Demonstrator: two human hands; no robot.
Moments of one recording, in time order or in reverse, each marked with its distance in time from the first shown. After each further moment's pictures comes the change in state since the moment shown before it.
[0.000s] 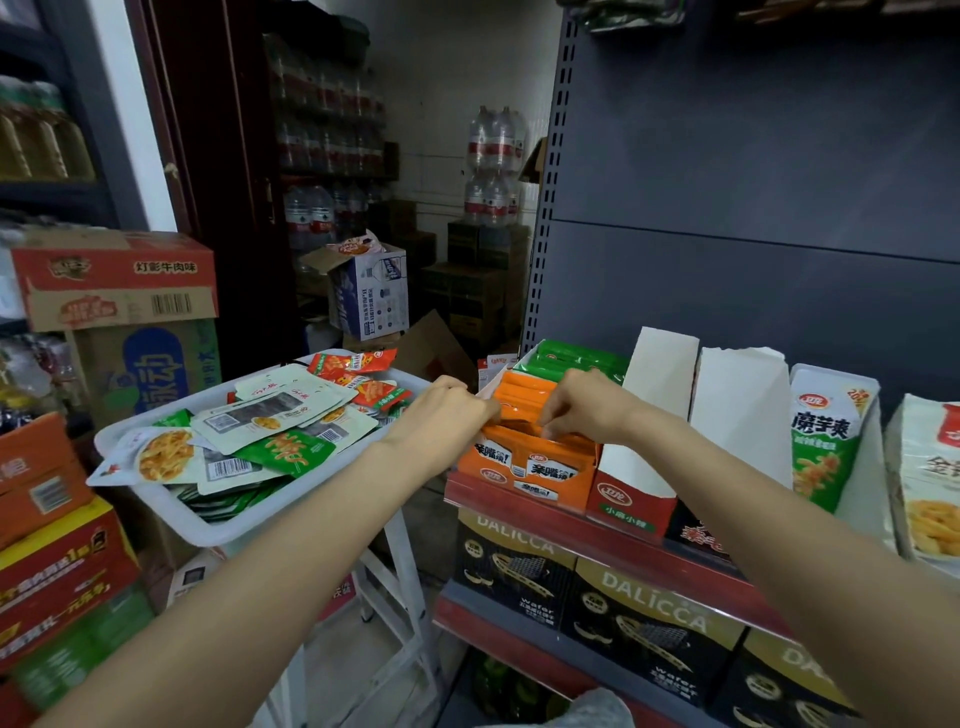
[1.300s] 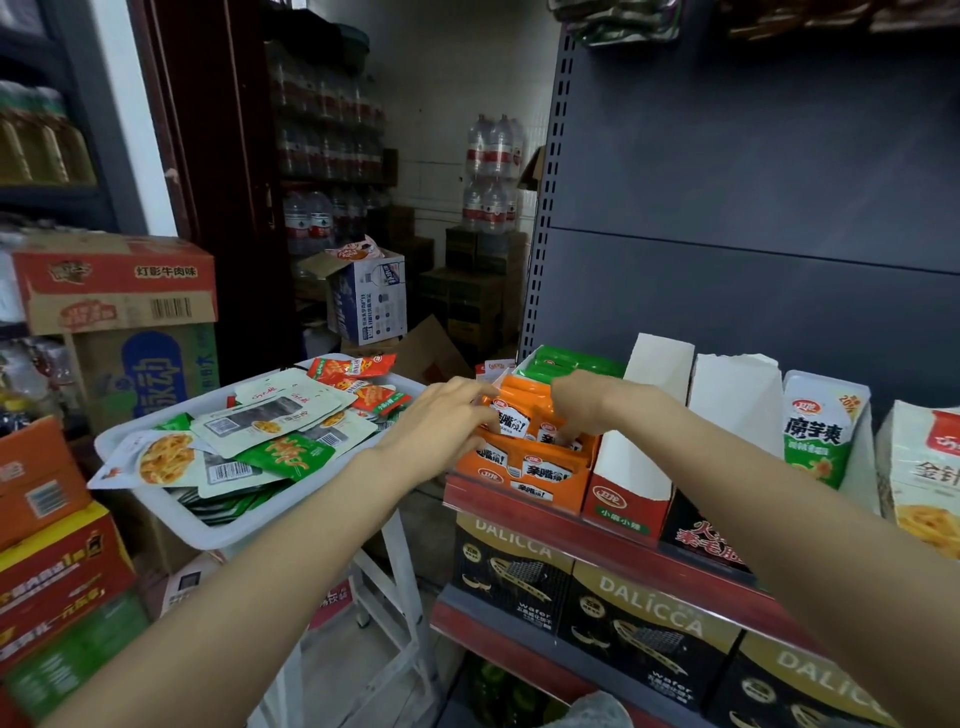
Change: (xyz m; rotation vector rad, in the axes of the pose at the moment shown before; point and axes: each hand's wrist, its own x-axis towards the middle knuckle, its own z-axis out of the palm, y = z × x) left_hand -0.011 -0.003 -0.009 -0.168 0.027 0.069; right_hand 0.009 -0.012 -0.011 -0.426 -0.154 0.151
